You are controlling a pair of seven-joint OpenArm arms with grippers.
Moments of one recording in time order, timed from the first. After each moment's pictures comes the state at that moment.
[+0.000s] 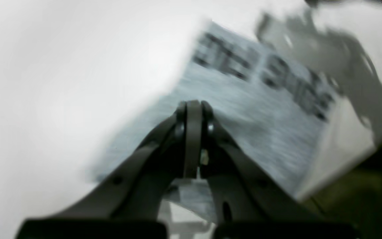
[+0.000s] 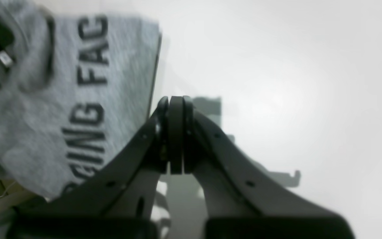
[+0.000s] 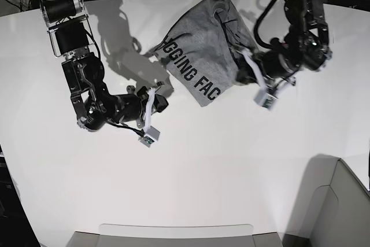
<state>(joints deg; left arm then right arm) 7.0 -12.9 -4.0 117.1 -36.8 -18.5 78.8 21.6 16.6 -21.1 81.6 44.9 27.6 -71.1</state>
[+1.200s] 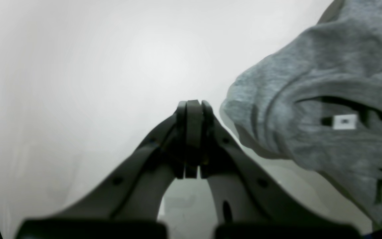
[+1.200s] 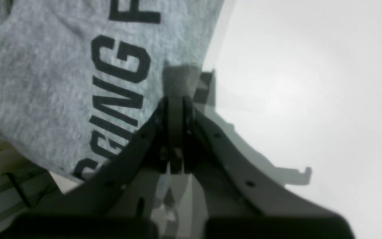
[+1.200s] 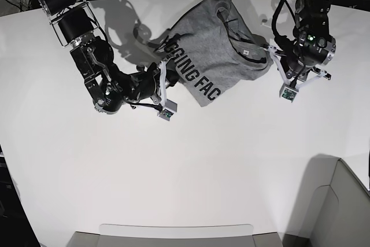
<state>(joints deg) 11.2 -15.8 -7.4 116.9 -8.6 -18.7 77.1 18.0 17.3 -30.3 84.9 44.8 27.6 -70.9</state>
